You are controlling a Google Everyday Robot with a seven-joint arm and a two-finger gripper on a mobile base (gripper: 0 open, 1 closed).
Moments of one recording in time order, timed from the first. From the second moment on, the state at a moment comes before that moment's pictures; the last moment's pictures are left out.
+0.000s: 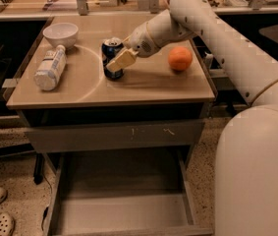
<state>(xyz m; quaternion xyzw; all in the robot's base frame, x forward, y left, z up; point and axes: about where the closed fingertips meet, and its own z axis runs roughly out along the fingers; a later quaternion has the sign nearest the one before) 0.711 0.057 0.860 -0.58 0.67 0.30 0.35</state>
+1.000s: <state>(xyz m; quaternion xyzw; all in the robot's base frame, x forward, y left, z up) 0.703 0.053 0.859 -0.58 0.67 0.30 0.35</state>
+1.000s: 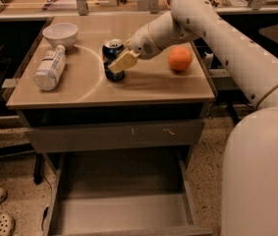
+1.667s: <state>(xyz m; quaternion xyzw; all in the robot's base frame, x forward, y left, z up) 0.649 0.027 0.855 -0.52 0.71 0.29 0.36</state>
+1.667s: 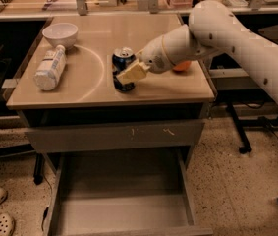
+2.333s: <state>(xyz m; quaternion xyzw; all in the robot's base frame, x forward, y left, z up) 0.590 0.008 0.852 -0.48 0.75 0.29 0.36</state>
